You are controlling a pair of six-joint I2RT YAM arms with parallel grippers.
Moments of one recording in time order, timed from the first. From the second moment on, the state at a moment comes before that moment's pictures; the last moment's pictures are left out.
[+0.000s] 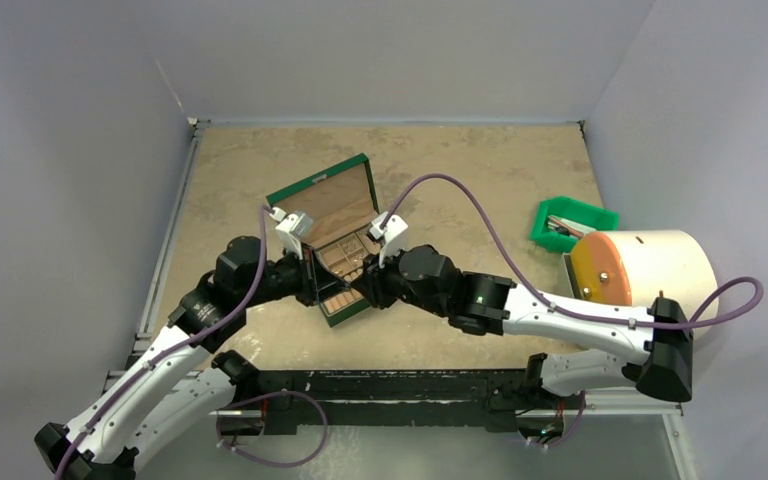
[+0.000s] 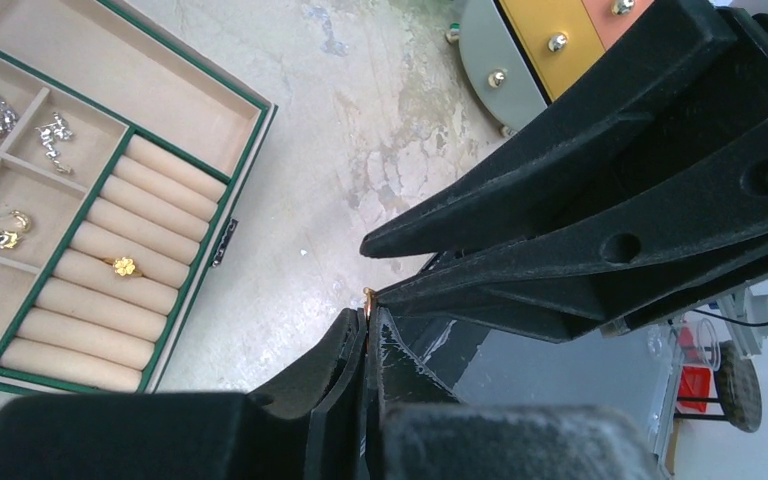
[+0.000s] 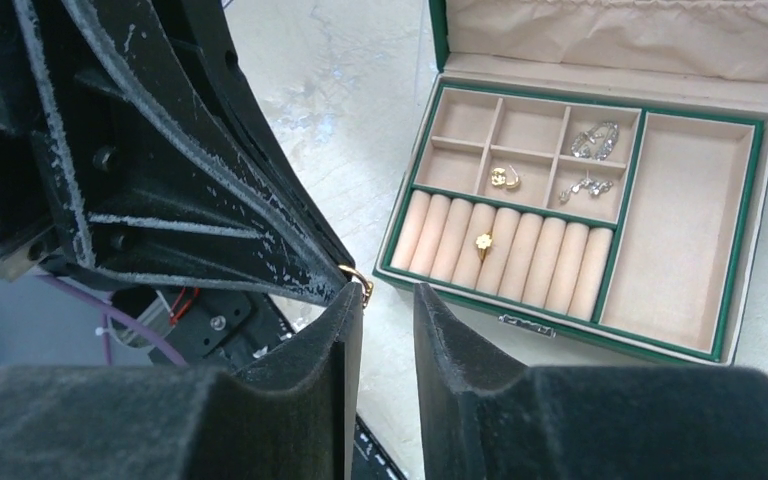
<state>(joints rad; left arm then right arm) -0.61 0.67 0.69 -0.38 0.42 -0.59 1.21 1.24 0.98 -0.14 0.24 0.40</state>
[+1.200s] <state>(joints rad) -0.61 0.53 0.61 -0.09 0.77 -0.67 1.18 0.96 0.86 -0.03 -0.19 0.49</state>
